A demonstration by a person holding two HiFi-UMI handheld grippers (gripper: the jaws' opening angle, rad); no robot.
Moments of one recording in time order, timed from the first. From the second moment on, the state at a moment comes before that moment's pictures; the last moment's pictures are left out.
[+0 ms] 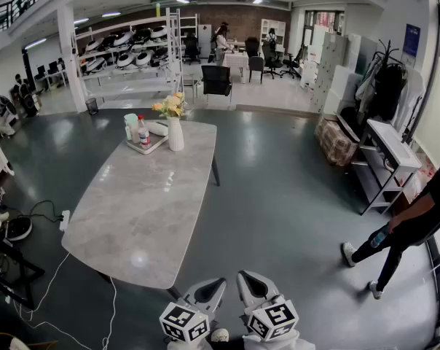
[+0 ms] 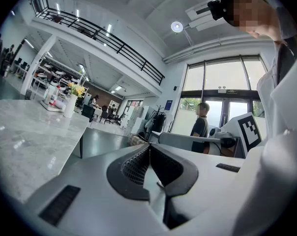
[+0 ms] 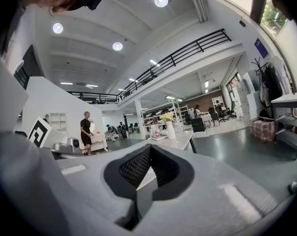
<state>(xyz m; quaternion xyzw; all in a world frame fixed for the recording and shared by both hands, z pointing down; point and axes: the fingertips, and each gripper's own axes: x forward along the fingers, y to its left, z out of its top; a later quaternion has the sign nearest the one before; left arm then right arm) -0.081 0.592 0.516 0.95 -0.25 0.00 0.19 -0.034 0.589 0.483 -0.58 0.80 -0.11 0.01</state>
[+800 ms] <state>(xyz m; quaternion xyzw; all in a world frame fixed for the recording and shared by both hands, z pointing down) -0.089 0.588 0.527 0.95 -0.23 0.00 0.20 -0.050 0.584 0.497 -0.58 0.80 -0.13 0.02</state>
